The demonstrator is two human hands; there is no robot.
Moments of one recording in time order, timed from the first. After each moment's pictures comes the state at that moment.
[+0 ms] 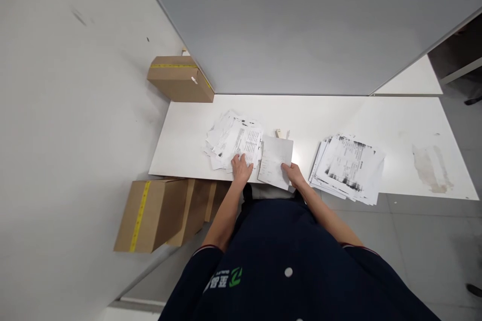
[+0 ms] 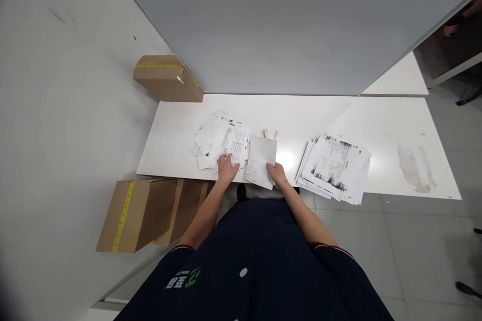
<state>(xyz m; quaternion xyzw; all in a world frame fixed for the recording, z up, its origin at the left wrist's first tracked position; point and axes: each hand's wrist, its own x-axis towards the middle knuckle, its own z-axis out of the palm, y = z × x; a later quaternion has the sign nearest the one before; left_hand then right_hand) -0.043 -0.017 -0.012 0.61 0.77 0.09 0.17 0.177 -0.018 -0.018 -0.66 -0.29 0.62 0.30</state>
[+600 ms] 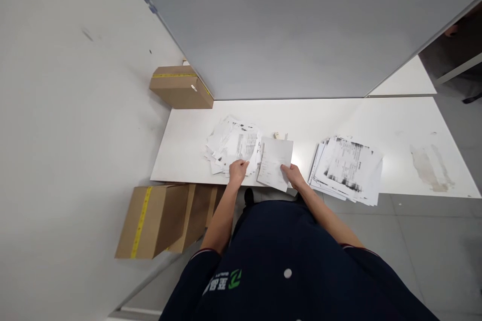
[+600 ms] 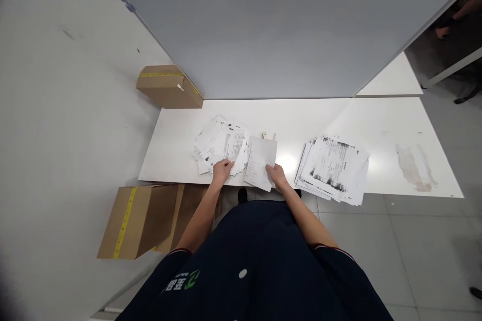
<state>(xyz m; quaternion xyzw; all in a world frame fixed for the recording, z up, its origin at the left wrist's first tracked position) -0.053 -0.003 0.025 0.59 0.75 0.12 0.26 0.180 -0.013 -0.011 -0.65 -0.28 0.64 0.31</state>
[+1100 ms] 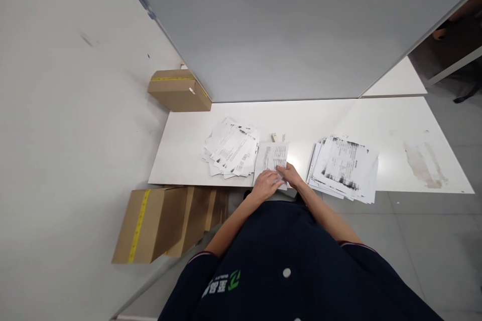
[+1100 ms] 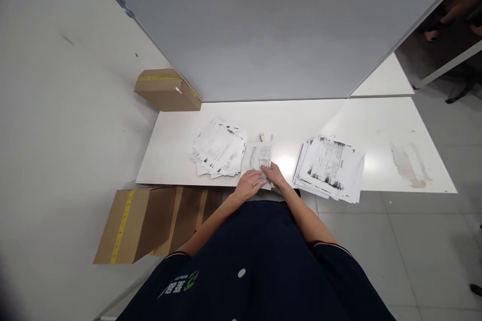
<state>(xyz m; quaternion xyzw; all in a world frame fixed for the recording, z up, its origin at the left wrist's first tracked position) 0.034 -0.050 0.030 0.77 0.50 0.24 0.31 0.179 -0.013 -0.002 -0.57 -0.34 0.66 0.35</state>
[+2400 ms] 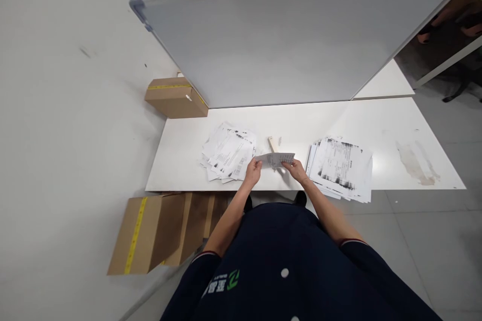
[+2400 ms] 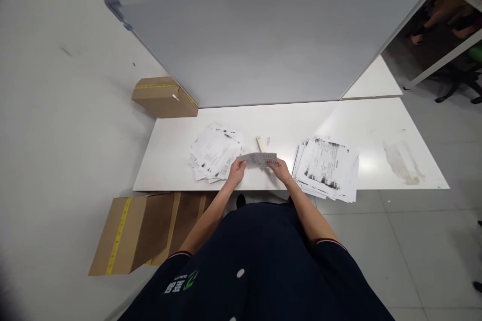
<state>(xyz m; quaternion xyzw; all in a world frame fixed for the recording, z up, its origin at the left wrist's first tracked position) 0.019 0.005 0.014 0.48 0.59 0.41 0.50 0.221 0.010 -0.017 -0.58 -0.51 0.51 0.37</state>
